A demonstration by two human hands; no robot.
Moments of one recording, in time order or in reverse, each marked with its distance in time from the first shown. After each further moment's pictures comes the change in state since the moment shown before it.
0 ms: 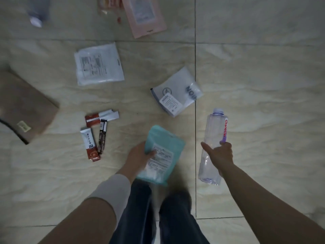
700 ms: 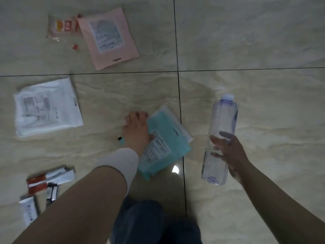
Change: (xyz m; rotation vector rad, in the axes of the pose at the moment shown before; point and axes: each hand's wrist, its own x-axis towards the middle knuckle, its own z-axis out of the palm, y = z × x) left_hand 0.263 0.157 0.040 0.873 0.308 0.210; right_hand 0.220 -0.106 -0.015 0.445 -0.235 -0.158
